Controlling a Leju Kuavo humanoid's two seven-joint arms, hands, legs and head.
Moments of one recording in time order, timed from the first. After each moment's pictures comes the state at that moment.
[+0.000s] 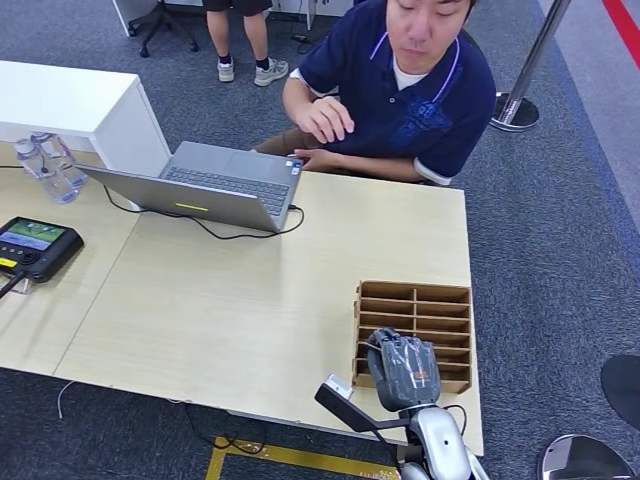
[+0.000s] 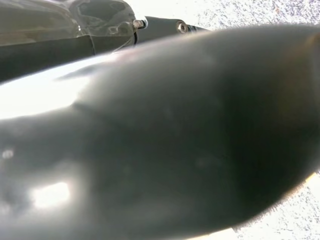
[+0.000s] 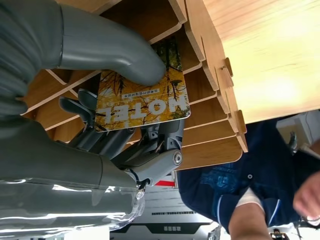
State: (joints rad) left arm -0.08 -0.11 0.99 -0.21 -1.48 -0.08 0.08; right arm -0.03 -0.02 0.62 -1.37 1.29 -0.37 0.03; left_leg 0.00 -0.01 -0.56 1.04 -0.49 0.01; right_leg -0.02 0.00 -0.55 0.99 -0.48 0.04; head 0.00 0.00
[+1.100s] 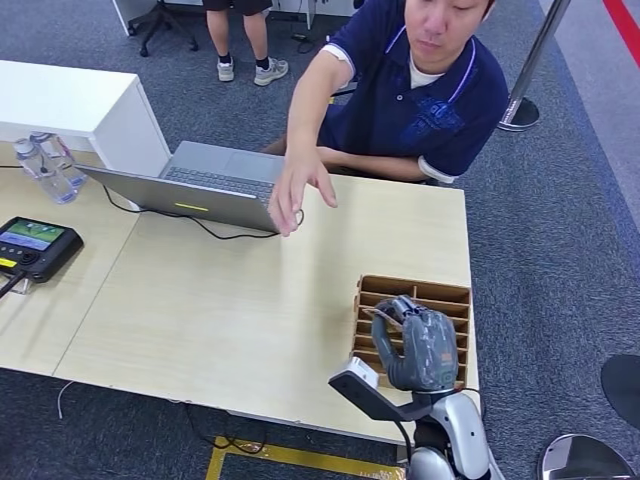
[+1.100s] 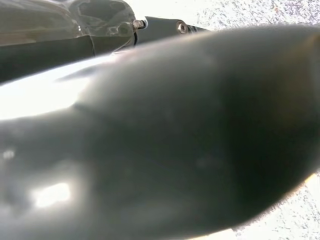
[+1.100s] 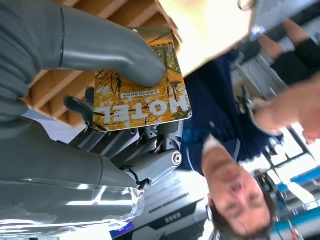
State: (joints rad) left arm -0.08 -0.12 0.99 -0.21 -1.47 -0.08 0.08; right arm -0.04 -0.03 0.62 -1.59 1.04 -0.46 -0.11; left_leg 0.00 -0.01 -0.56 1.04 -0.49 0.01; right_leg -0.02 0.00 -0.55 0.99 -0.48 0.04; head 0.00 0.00
